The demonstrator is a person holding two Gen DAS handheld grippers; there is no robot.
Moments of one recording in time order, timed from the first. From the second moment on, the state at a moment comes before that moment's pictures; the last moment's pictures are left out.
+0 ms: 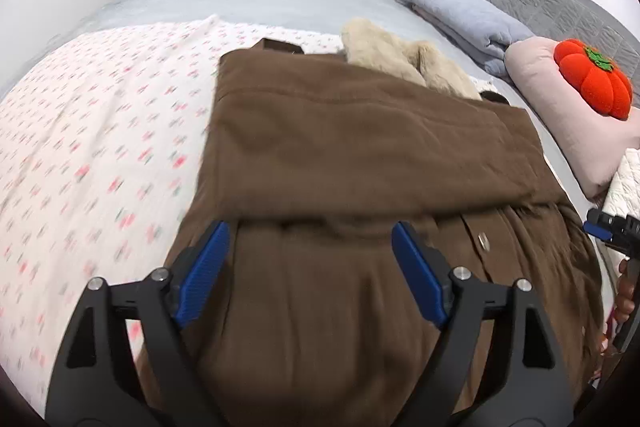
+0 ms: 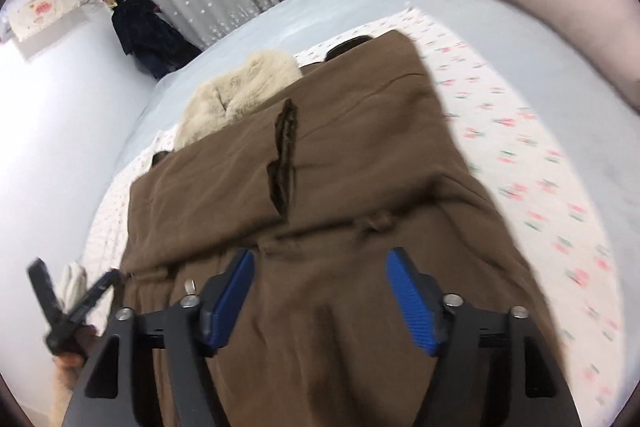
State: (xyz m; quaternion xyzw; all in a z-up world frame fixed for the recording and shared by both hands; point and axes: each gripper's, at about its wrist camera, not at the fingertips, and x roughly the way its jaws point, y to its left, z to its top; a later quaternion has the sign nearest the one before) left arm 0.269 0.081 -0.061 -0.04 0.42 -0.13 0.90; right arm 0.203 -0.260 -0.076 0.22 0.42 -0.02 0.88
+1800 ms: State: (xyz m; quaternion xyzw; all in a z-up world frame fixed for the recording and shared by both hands) left arm 0.107 0.247 -0.104 -0.24 0.49 -0.21 0.81; right arm -0.042 -0.393 -0.137 0.40 0.37 0.09 0.83
